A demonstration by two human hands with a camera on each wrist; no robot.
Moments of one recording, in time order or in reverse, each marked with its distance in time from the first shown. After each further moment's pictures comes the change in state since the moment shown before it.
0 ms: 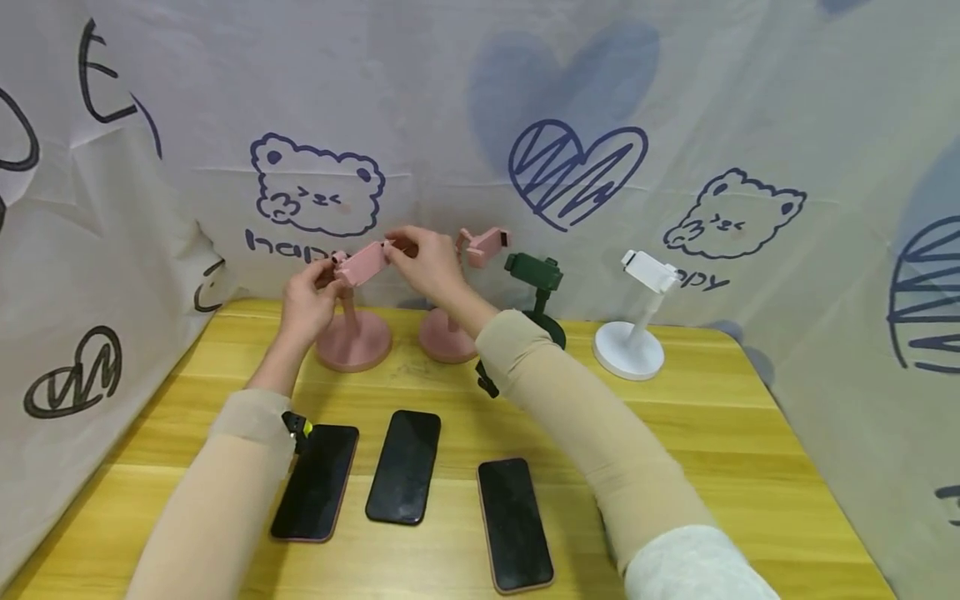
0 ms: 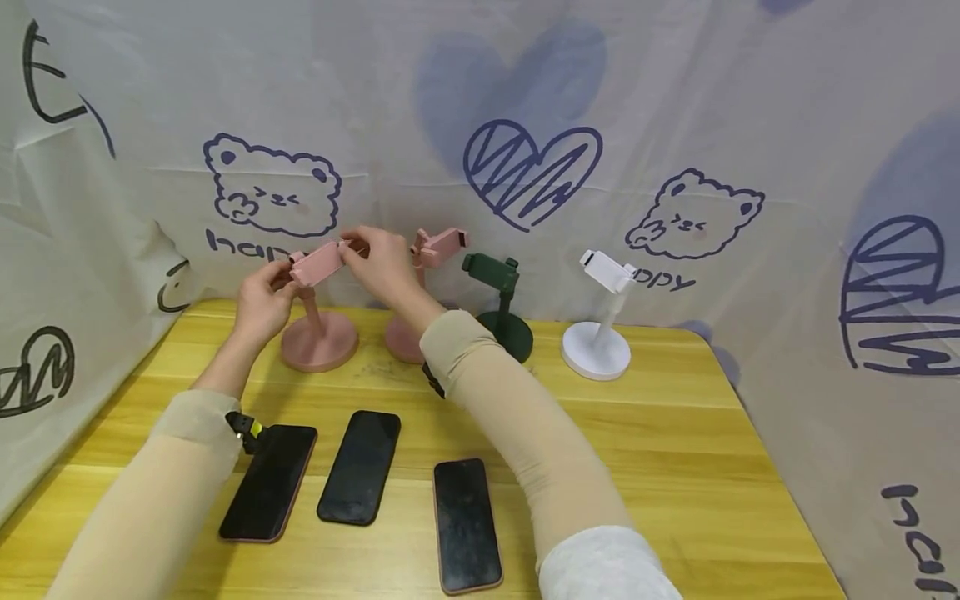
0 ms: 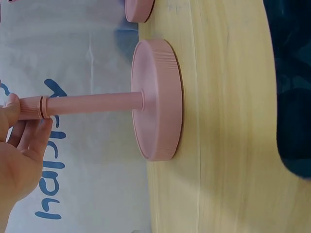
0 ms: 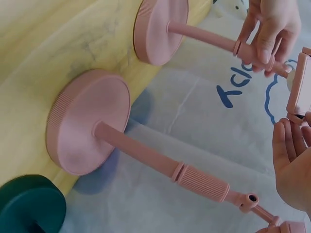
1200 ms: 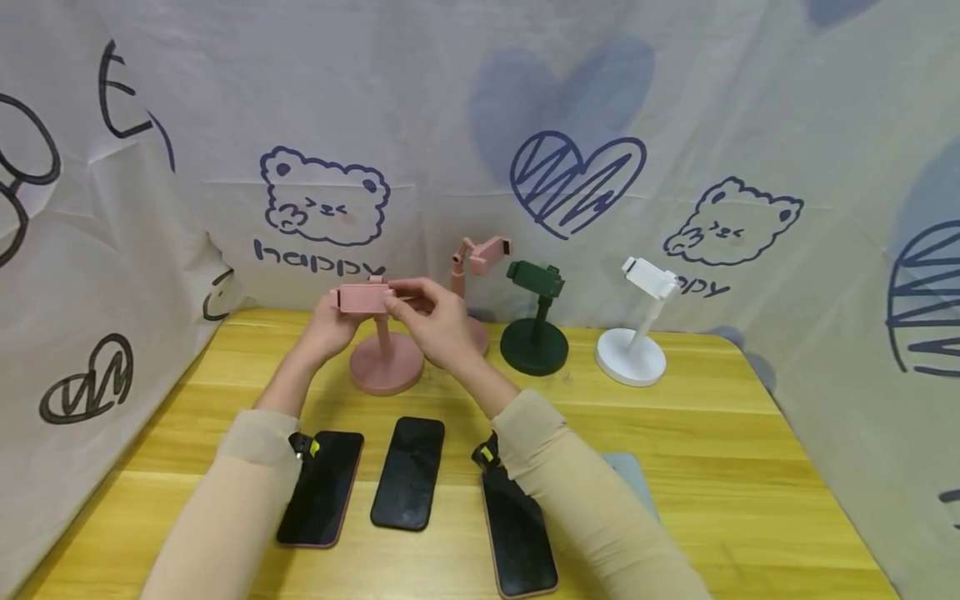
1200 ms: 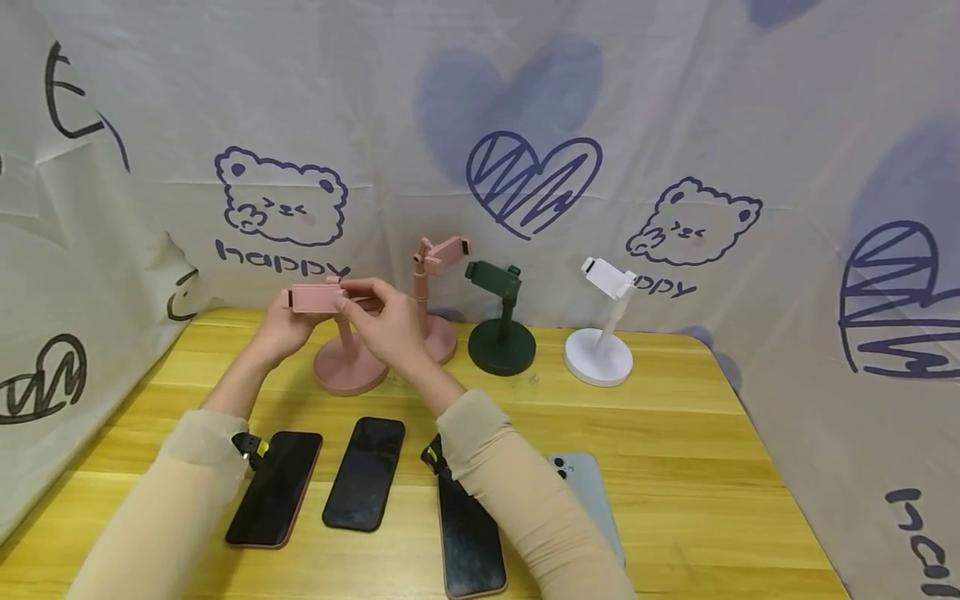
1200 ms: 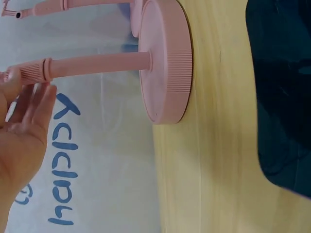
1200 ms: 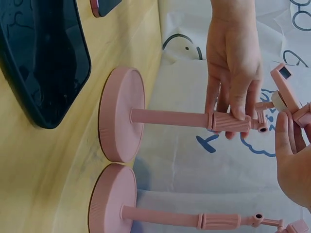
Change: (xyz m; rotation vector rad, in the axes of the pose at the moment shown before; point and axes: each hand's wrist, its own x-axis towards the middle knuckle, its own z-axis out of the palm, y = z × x) left_hand -0.019 0.009 0.005 -0.021 -0.325 0.051; right_hand -0.084 -0.006 0.014 0.544 0.070 -0.034
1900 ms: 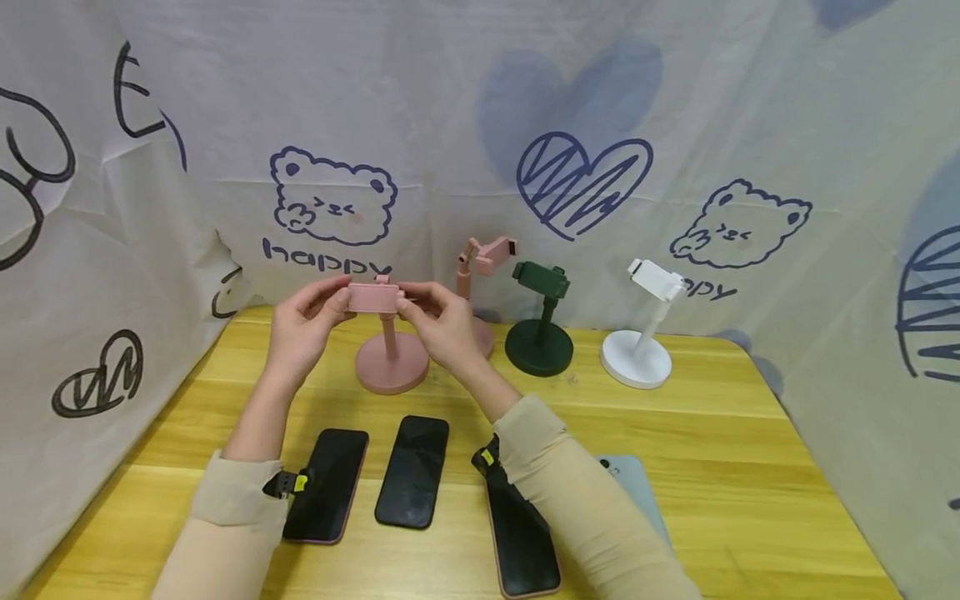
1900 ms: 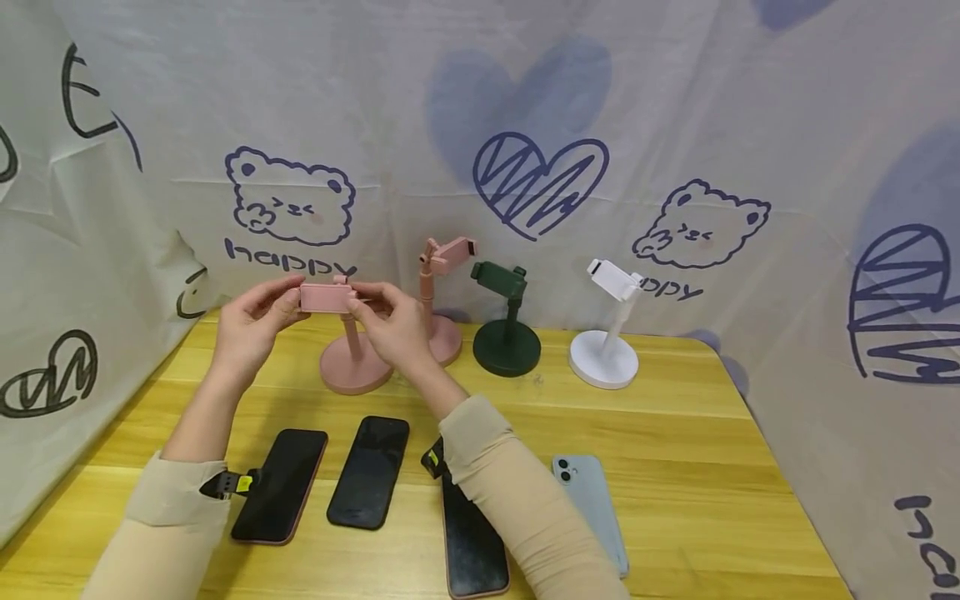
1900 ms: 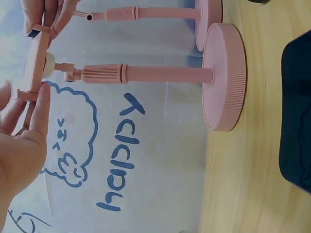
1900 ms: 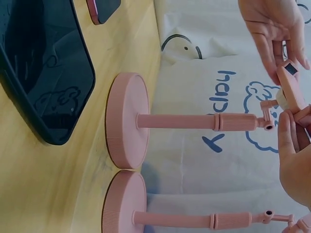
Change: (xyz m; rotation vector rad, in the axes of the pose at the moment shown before) left_hand -0.056 0.040 -0.014 -0.309 0.292 0.150; right_hand -0.002 0.007 0.005 0.055 0.039 0.015
